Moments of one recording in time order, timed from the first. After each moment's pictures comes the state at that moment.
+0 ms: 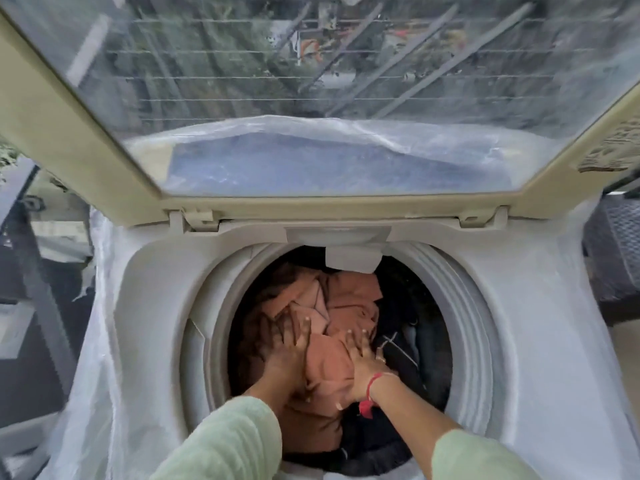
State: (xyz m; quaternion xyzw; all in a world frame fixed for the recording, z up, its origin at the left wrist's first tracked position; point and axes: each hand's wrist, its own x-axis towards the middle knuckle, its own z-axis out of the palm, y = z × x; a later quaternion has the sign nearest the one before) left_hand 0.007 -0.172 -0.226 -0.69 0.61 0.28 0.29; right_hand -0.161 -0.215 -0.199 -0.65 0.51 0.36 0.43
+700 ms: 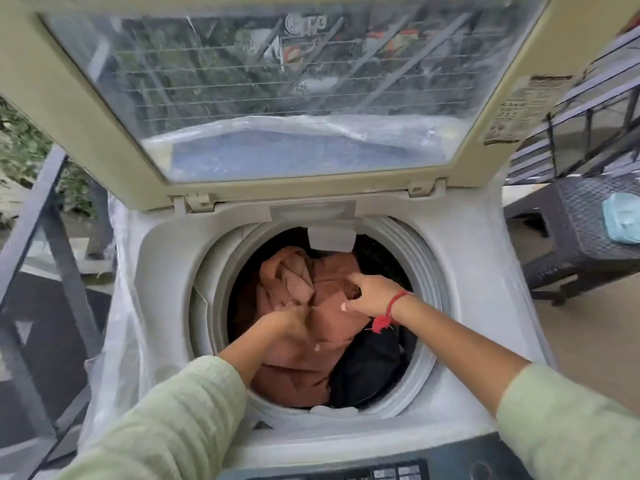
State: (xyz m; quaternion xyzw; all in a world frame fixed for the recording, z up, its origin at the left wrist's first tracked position) left_hand -0.007 -0.207 -0.129 -0.62 0.57 0.45 0.29; right_hand -0.187 -0.265 -0.073 -0.72 0.52 0.18 0.42
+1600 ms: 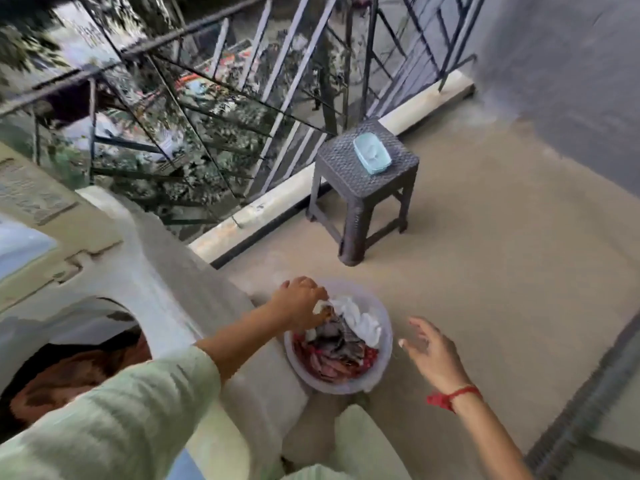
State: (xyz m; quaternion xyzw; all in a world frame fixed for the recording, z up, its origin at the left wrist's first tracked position) left_hand -0.458 -0.250 -0.056 -0.35 0.88 0.21 0.26; right_hand -0.651 -0.059 -0.099 -0.33 0.81 -0.30 0.39
